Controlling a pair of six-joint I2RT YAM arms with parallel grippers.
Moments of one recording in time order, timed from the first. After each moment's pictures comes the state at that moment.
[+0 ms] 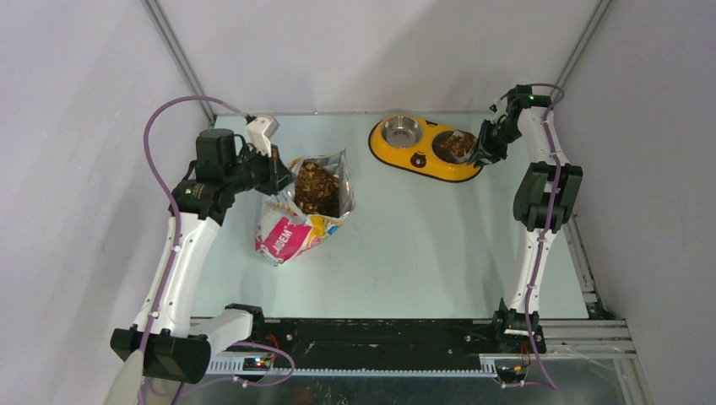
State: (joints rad) left arm -0.13 1.10 1.25 -0.72 0.50 0.00; right arm -0.11 2.29 2.16 -1.21 -0.44 0.19
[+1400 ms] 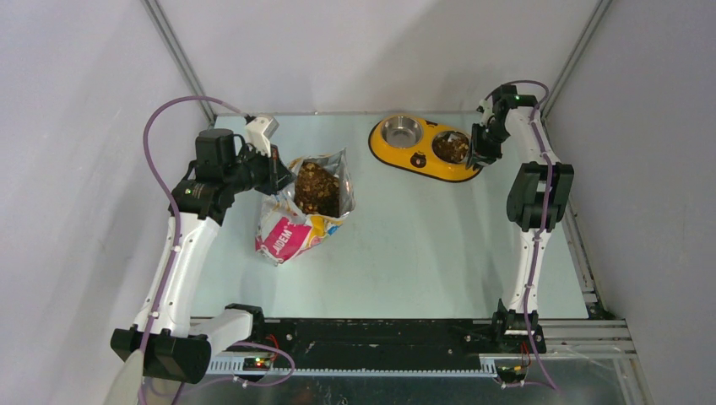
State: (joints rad) left arm -0.12 1.10 1.25 -0.72 0.51 0.00; right arm -0.04 2.29 2.16 -1.20 -0.28 0.10
